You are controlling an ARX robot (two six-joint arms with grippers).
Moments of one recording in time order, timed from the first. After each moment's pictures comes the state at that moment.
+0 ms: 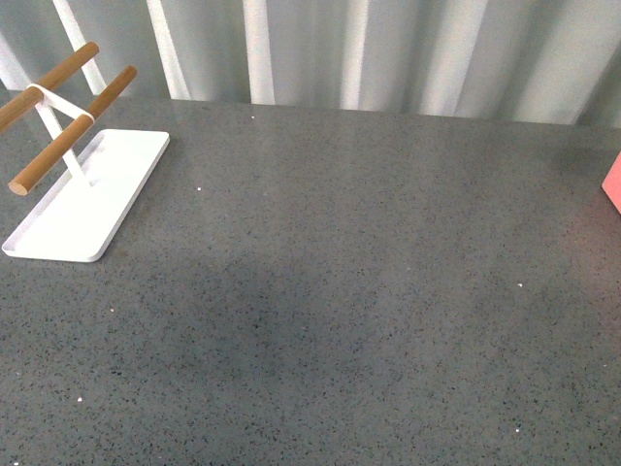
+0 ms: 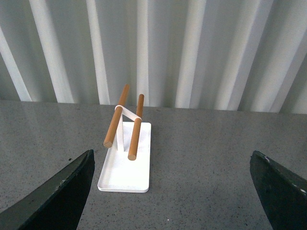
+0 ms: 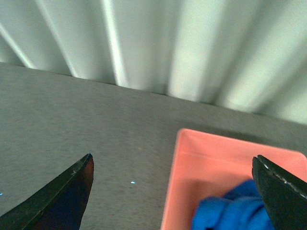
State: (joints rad) left arm 0.00 0.00 0.02 0.00 0.00 0.00; right arm -0.38 1.45 1.17 -0.24 -0.48 -0.30
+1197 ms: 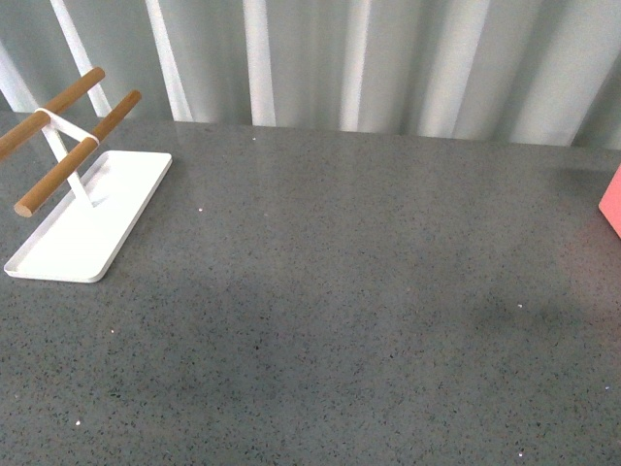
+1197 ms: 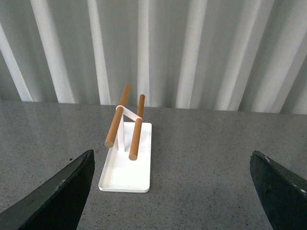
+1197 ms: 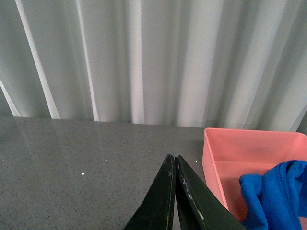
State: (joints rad) left arm 0.00 0.00 0.02 0.00 0.00 0.00; right arm 0.00 0.48 0.11 0.37 -0.01 -0.02
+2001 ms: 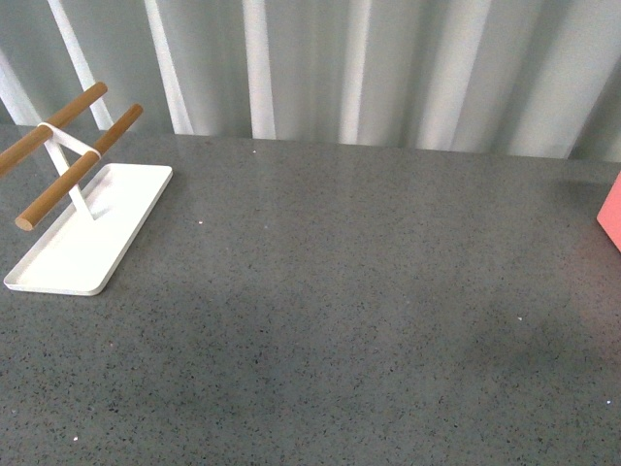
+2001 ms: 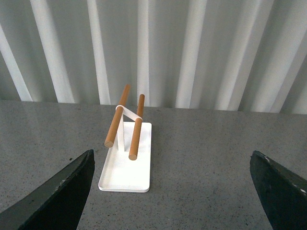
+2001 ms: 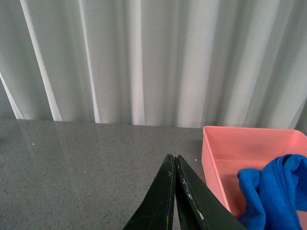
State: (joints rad) left arm 0.00 0.00 0.02 0.00 0.00 0.00; right arm 0.00 0.24 0.02 0.24 0.00 -0.02
